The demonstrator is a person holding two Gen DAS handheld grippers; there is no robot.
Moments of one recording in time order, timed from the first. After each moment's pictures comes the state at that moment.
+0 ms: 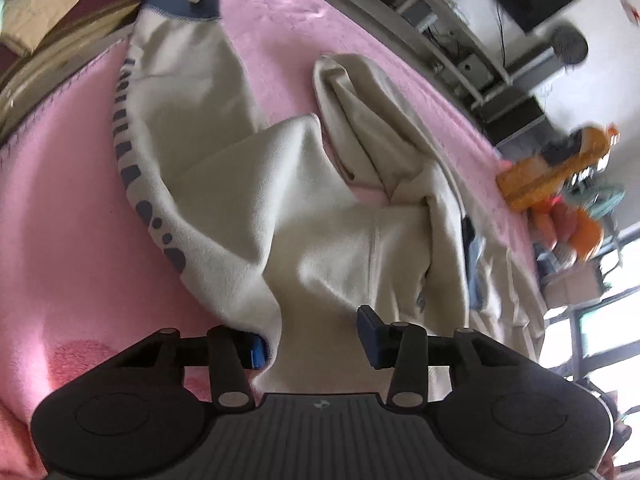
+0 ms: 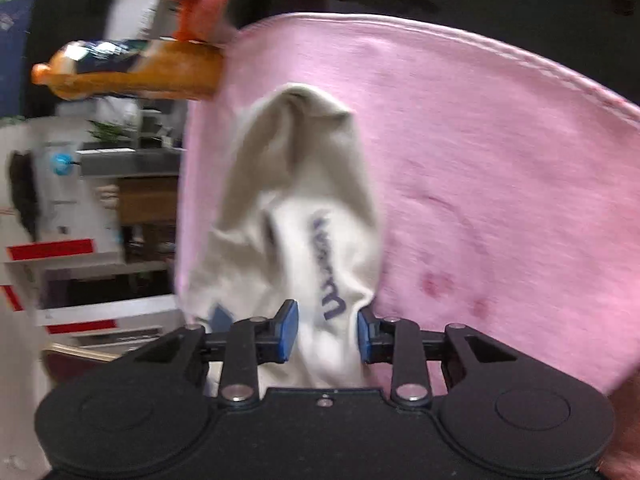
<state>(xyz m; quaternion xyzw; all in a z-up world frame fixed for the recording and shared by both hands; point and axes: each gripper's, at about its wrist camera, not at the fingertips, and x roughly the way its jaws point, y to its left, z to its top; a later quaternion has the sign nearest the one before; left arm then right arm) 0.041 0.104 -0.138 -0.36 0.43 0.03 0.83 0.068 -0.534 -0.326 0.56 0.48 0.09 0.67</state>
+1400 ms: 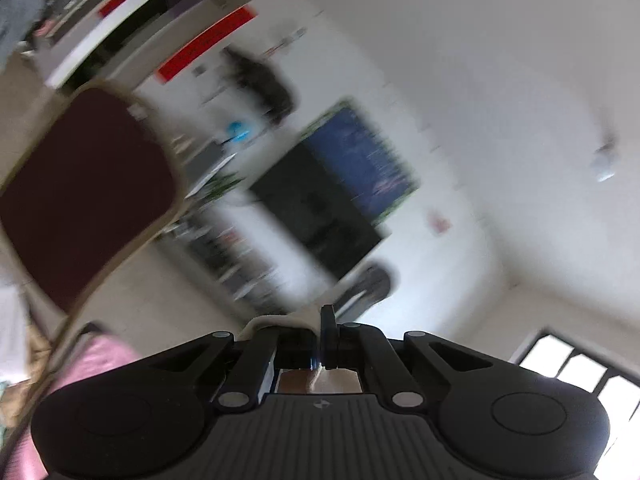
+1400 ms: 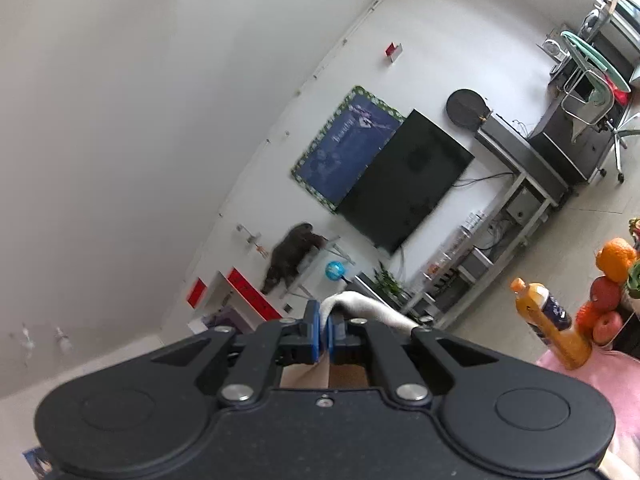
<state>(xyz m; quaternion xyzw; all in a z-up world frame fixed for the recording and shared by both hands) -0.107 0.160 0.264 -0.39 0.01 -0.04 0.92 -0.083 -0.503 0.105 0.41 0.04 0.27 0.87</state>
